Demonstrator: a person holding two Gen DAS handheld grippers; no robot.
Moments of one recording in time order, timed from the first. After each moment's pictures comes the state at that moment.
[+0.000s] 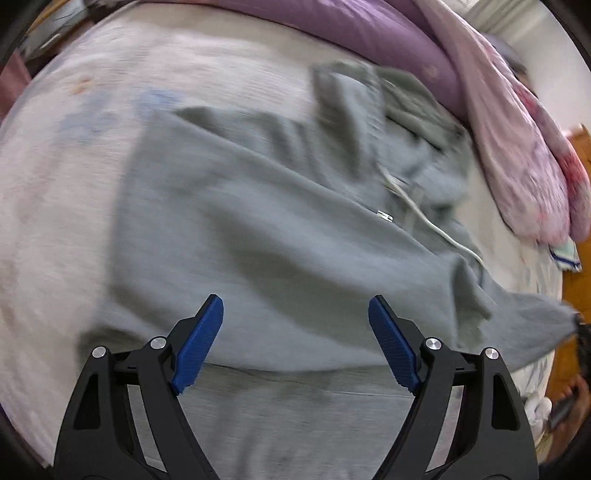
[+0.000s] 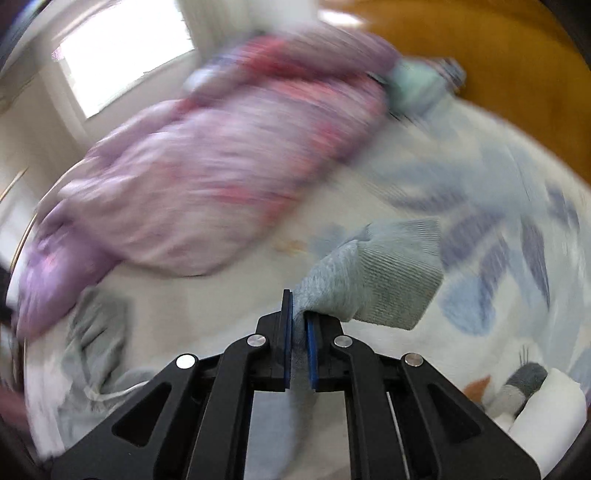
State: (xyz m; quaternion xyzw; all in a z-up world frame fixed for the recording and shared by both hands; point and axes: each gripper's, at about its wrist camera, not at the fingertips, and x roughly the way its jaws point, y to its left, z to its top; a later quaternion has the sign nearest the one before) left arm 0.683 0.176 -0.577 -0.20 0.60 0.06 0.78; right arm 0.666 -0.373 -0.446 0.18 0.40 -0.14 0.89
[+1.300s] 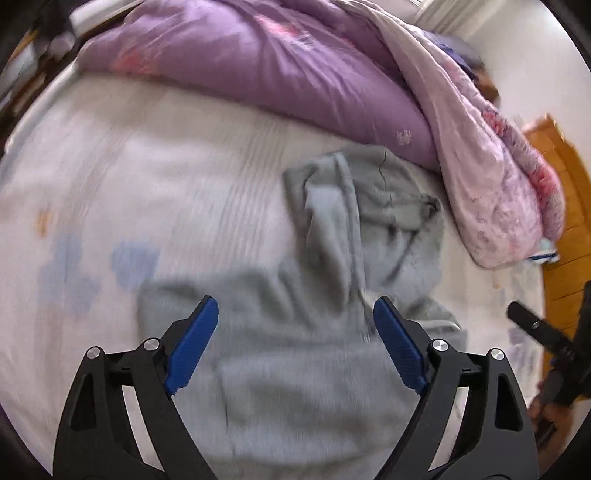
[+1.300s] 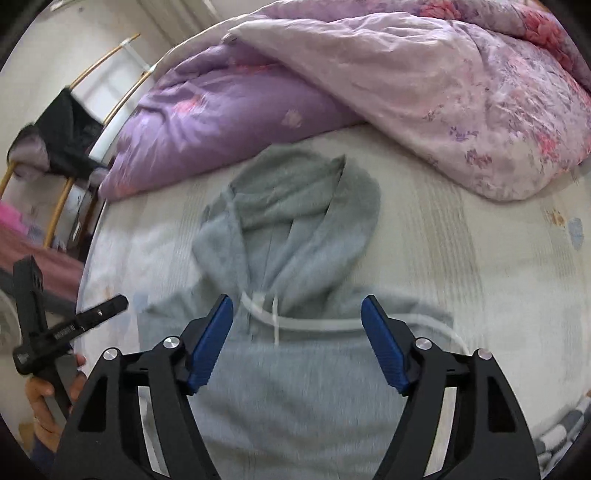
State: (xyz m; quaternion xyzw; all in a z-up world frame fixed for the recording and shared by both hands) left arm 0.815 0.216 -0.527 -0.16 0.56 -0.03 0.81; right arm 0.784 -0.102 -0.469 0.14 0.55 0.10 0.82
